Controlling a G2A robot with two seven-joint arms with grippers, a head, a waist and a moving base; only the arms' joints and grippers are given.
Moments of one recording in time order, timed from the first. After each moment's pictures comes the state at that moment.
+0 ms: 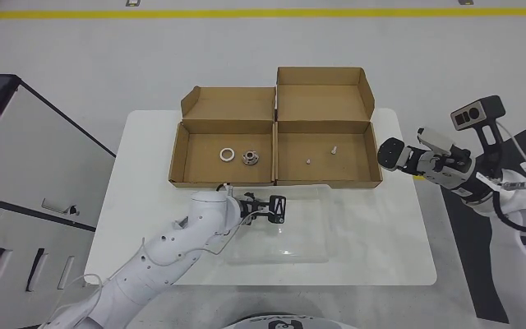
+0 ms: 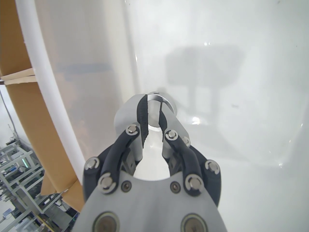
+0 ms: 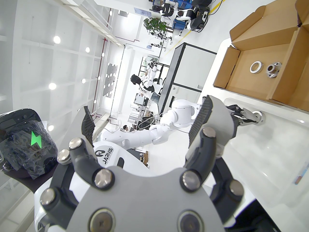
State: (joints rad) left arm 1.21 -1.11 -0.82 -1.78 1.69 -0.83 -0.75; right arm -1.61 -0.97 1.89 -2.09 0.67 0.13 1.02
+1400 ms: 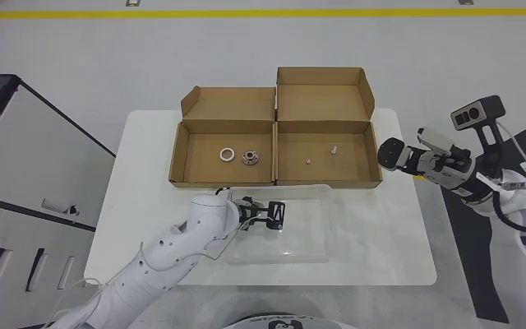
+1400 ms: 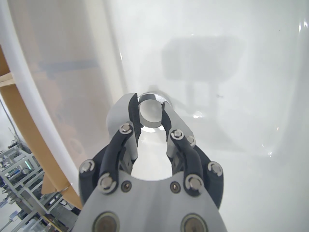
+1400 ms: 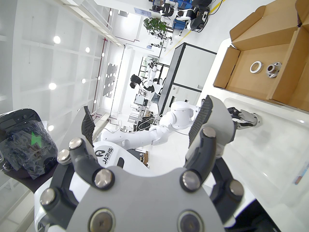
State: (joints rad) left arm 1.24 -1.11 -0.83 -1.82 1.69 -0.88 -0.80; right arm -1.61 -0.97 1.89 -2.09 0.67 0.13 1.02
